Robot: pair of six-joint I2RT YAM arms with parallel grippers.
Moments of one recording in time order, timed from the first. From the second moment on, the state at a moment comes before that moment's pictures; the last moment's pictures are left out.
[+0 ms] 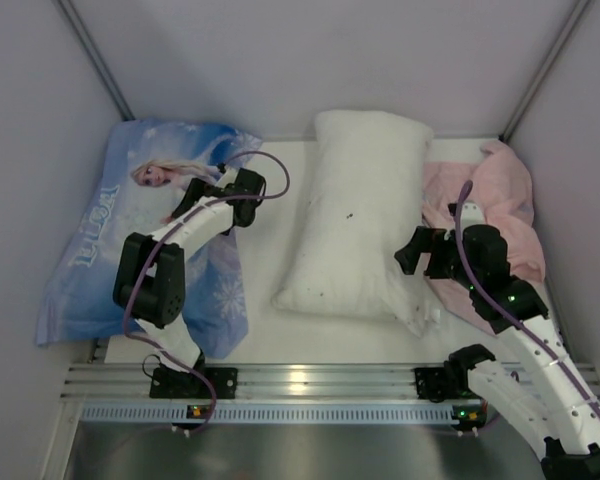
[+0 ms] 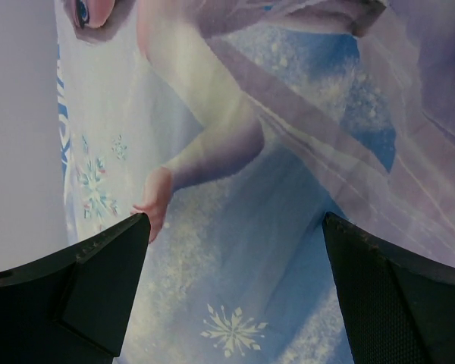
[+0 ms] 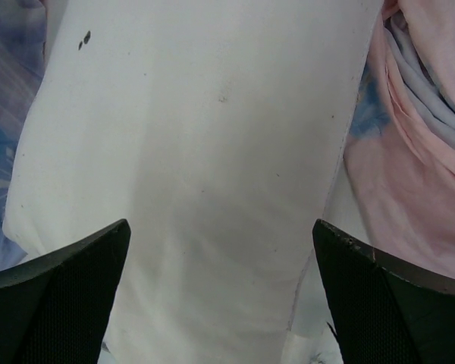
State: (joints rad) left arm -0.36 1.72 1.25 -0.70 -1.04 -0.08; right arm 0.34 0.68 0.75 -0.59 -0.05 0.39
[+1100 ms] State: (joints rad) left arm -0.25 1.68 1.29 -0.72 -0.66 -0.17; right arm 0.34 0.68 0.73 -0.55 -0.05 0.48
